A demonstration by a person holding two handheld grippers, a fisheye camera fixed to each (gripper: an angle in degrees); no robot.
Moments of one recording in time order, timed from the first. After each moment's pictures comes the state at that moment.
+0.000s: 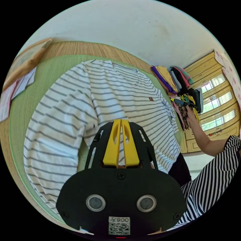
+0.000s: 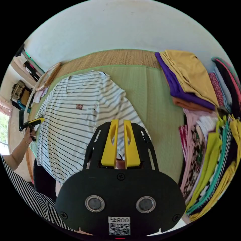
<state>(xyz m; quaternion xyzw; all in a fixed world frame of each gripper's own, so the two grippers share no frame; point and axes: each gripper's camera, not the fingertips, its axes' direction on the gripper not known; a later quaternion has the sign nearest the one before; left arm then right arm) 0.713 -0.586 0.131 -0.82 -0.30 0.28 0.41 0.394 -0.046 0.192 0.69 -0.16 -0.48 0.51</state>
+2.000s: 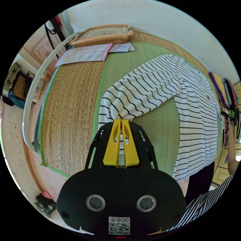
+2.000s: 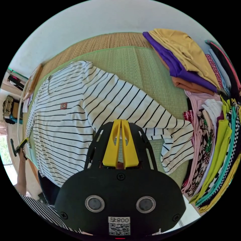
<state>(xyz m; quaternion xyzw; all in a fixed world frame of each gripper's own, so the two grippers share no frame) 0.874 -0.758 -0.011 -0.64 -0.55 0.44 0.29 0.368 -0.091 0.227 0.65 -0.16 -0.43 0.61</state>
